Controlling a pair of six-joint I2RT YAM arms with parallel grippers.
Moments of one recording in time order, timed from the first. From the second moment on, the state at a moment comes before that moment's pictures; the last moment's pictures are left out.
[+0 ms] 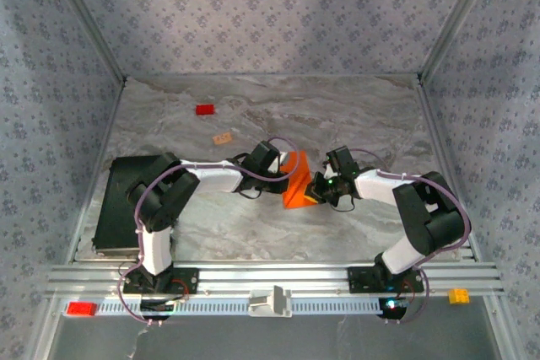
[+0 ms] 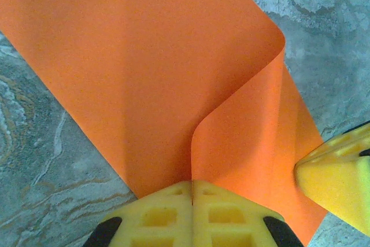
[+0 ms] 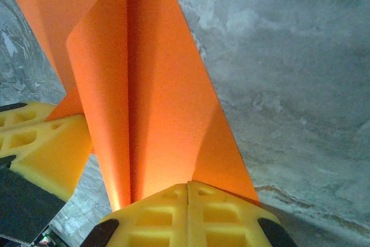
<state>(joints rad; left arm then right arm) -0.81 1.89 1.02 -0.05 0.25 -0.51 0.41 1.56 0.63 -0.16 -0.49 0.86</state>
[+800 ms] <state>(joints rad) -0.80 1.89 1.03 -0.05 0.27 -0.51 0.41 1.56 0.63 -0.16 -0.49 0.86</state>
